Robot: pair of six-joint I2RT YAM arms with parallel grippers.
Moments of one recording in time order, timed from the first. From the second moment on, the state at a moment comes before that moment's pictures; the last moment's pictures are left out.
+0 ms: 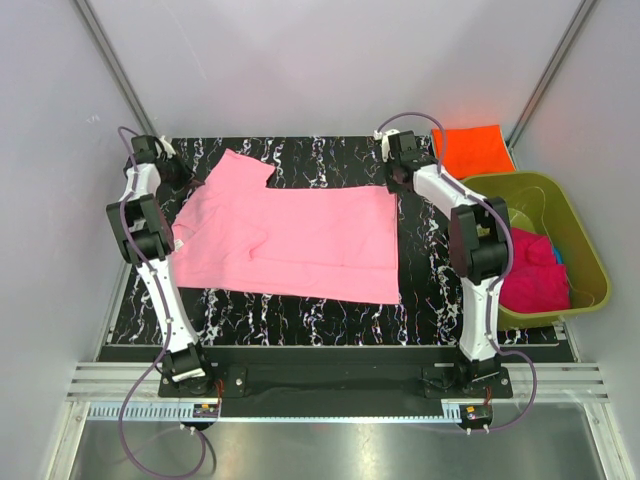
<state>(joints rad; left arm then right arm) 0.33 2.54 2.17 -0.56 0.56 -0.32 0.29 2.15 1.72 -0.40 0.11 -0.14</state>
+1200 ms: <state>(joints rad) 0.37 2.19 1.73 -0.40 0.51 -0.38 0.30 1.85 1.28 -0.07 0.13 -0.08</state>
